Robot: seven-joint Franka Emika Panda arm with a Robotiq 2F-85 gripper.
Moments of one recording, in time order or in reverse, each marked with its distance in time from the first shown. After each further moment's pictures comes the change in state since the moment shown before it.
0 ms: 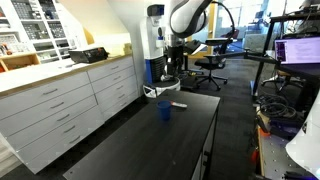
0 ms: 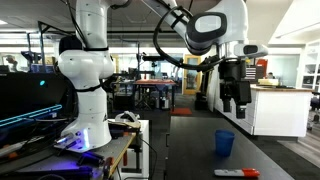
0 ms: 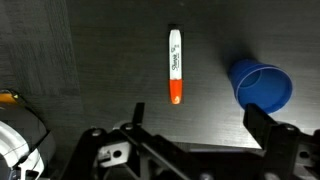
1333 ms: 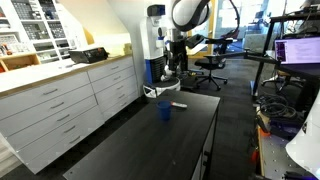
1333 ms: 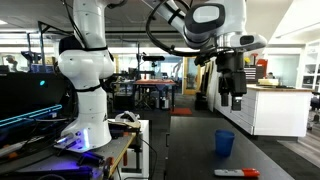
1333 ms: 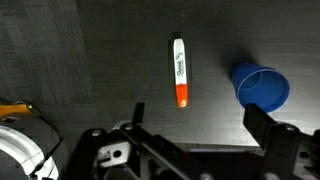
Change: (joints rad) arm 0.000 -0.059 -0.004 -0.001 -0.033 -0.079 0.071
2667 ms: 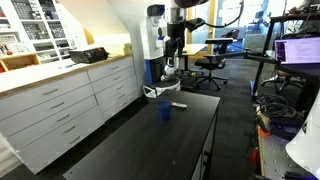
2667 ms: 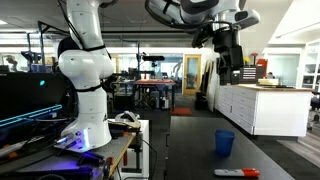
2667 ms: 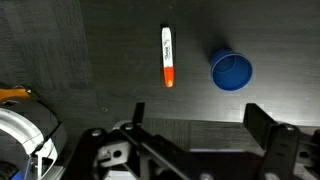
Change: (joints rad) arm 0.031 -0.126 0.019 0.027 0.014 -0.105 0.000
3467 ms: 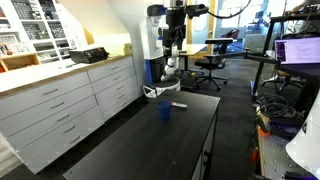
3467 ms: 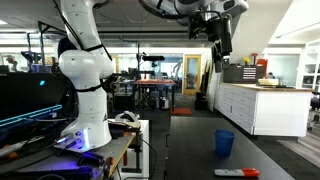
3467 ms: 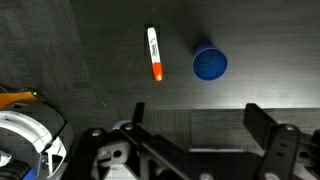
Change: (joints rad) arm 0.014 -0.106 0.050 0.000 0.008 -0.082 0.115
